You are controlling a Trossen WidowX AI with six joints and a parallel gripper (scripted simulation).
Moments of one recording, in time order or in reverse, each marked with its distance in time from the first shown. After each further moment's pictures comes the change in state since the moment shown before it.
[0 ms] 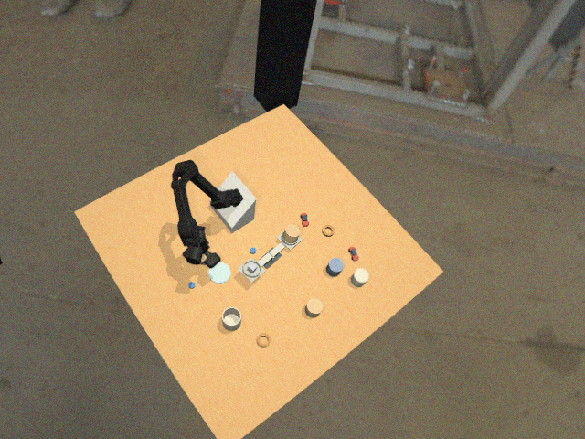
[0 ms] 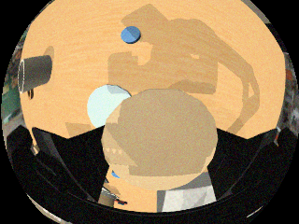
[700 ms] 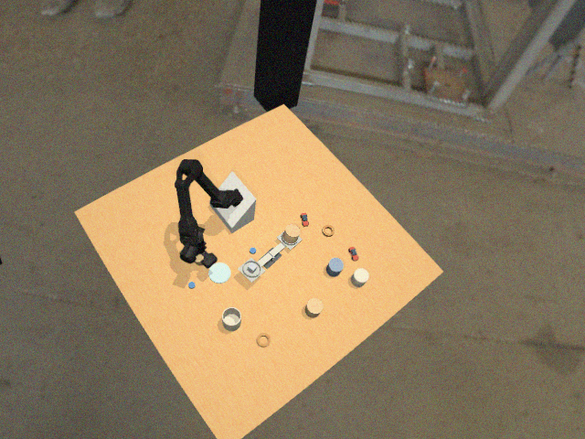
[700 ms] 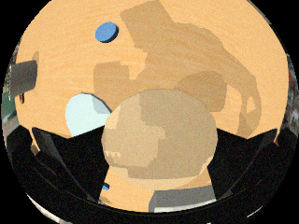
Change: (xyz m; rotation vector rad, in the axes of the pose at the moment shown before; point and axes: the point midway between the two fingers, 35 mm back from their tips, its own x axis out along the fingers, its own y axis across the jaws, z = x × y) arm 0.041 -0.025 0.004 -0.009 -0.040 -0.009
